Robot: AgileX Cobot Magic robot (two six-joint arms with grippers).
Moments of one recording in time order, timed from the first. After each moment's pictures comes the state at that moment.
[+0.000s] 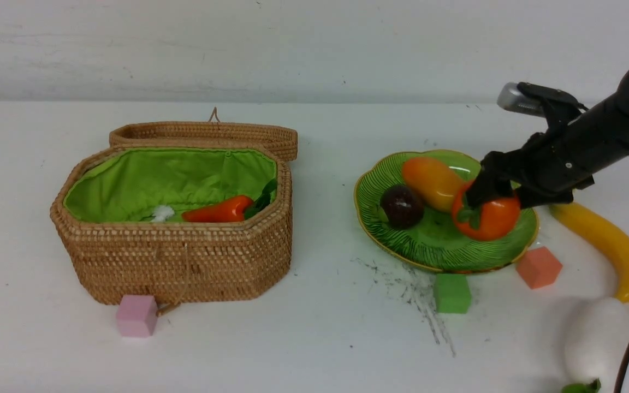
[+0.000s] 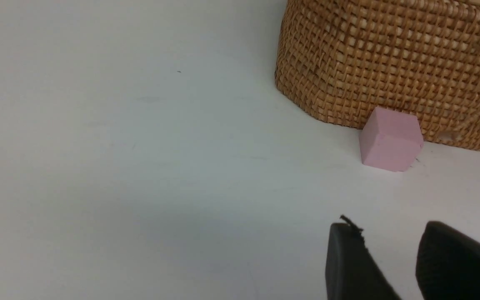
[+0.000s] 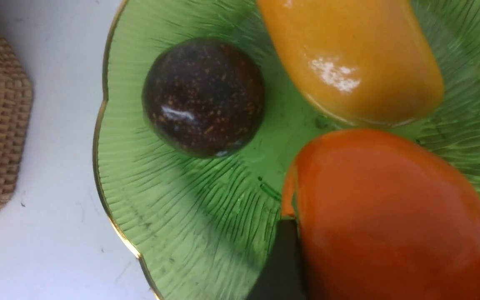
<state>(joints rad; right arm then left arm) 0.03 1.95 -1.51 0.56 0.77 -0.43 -0.02 -0.01 0.03 0.11 0.39 -0.32</state>
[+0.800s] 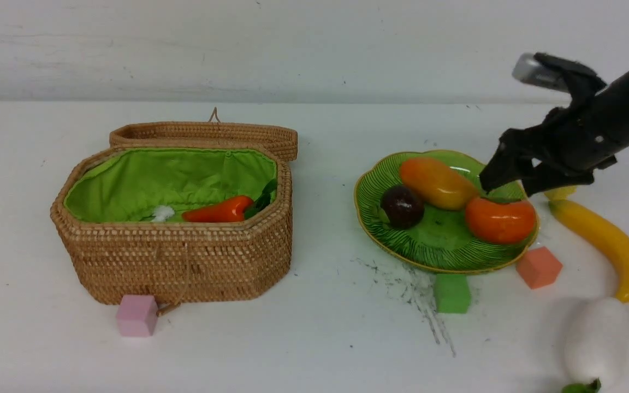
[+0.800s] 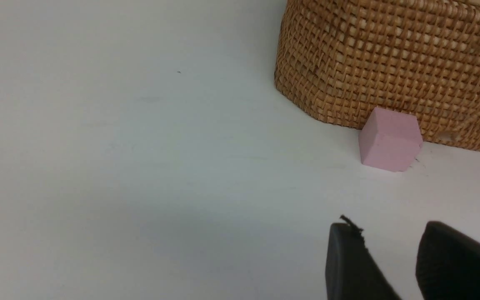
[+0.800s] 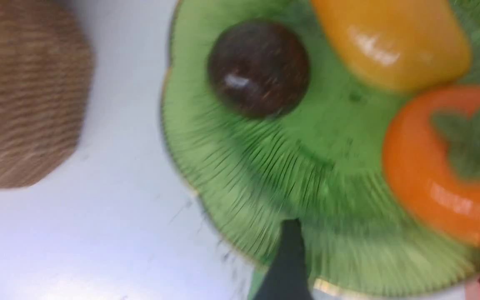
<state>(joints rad) 0.01 1.81 -1.54 0.56 0.96 -0.40 -0.02 -0.01 0.03 0.11 0.39 -0.32</state>
